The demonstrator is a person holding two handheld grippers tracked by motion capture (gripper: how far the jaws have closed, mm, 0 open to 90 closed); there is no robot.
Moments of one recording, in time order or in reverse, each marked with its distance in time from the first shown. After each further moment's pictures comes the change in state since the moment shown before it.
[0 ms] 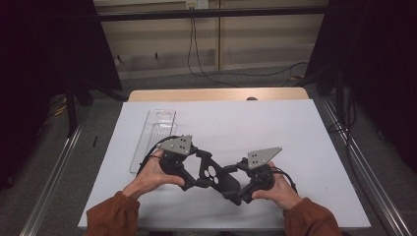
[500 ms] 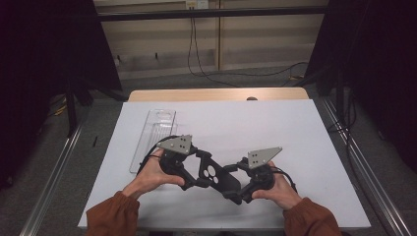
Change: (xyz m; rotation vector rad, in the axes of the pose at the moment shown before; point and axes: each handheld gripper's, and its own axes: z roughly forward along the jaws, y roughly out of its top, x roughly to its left) left arm 0.001 0.000 0.000 -0.001 -0.006 -0.016; right arm 0.000 0.001 -0.001 -0.005 -0.003 -0.005
